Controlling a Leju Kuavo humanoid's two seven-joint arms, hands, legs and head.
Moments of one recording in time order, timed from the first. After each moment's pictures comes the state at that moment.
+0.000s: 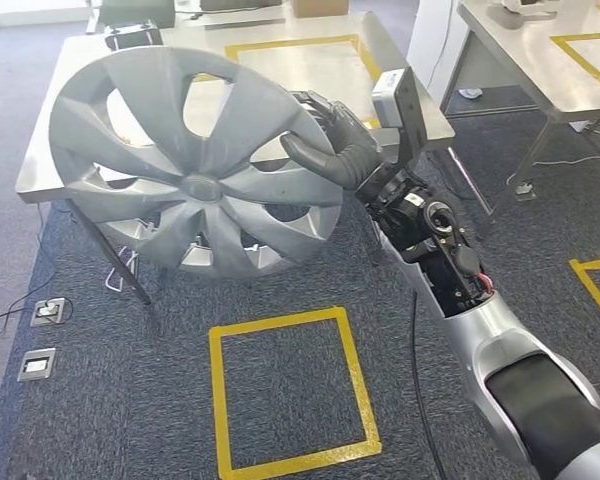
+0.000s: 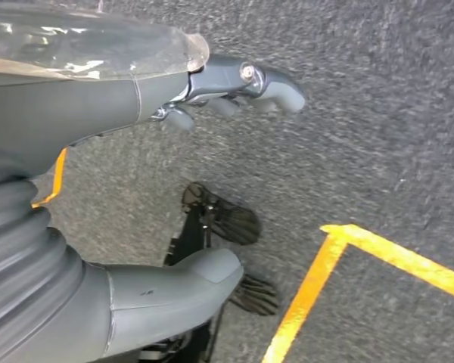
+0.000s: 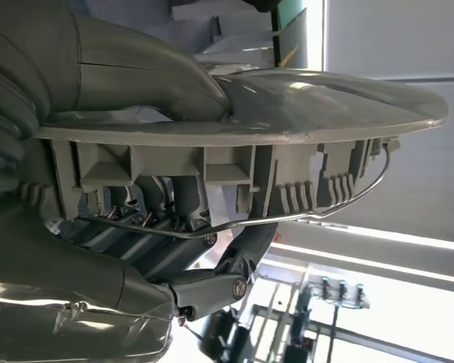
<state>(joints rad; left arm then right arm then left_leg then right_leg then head) -0.28 0.20 -0.06 -0.20 0.45 0.08 0.03 -0.72 -0.15 0.38 -1.45 -0.39 0.27 -0.01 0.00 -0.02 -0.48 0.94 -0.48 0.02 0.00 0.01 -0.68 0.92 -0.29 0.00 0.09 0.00</state>
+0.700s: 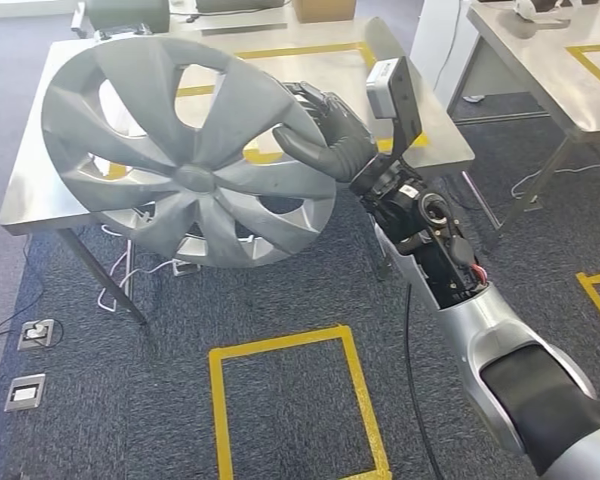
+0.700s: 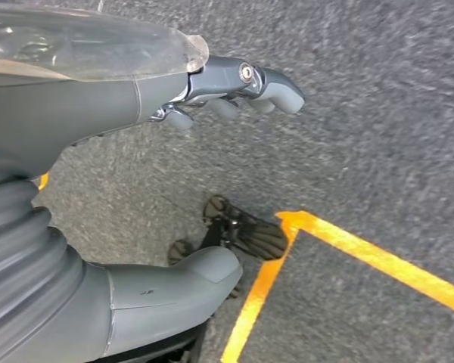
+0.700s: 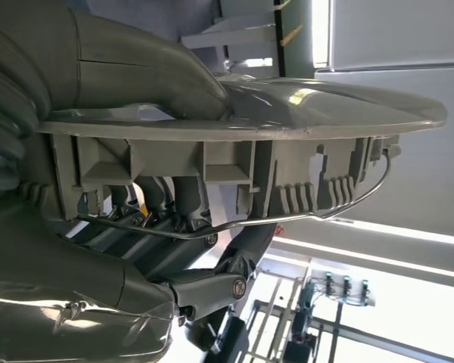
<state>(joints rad) -0.29 0.21 -0.06 -0.20 0.45 0.08 0.02 -0.73 -0.15 0.38 -1.45 -0.39 0.27 -0.02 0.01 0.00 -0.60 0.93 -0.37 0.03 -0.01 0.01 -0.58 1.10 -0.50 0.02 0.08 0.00</state>
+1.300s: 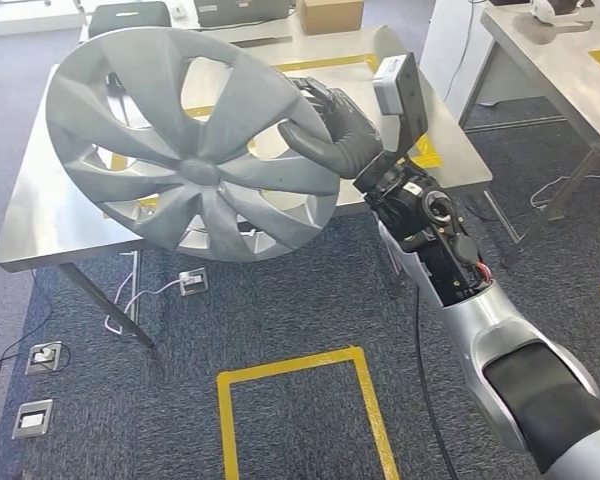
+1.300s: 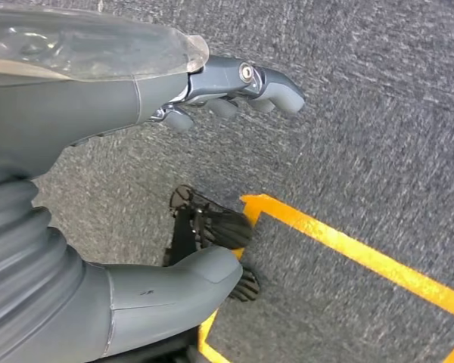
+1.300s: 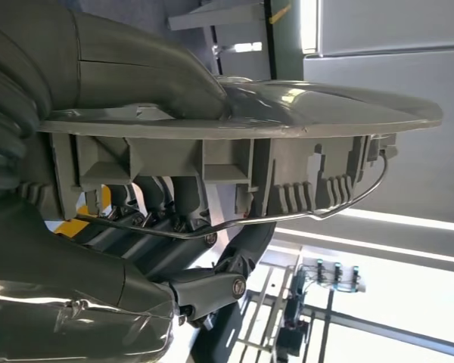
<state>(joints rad) -0.29 0.21 -0.06 -0.20 0.46 0.08 0.02 -0.74 -0.15 0.38 -1.45 -0.39 0.28 -0.02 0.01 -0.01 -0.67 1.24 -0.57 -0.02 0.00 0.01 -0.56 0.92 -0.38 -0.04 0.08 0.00</state>
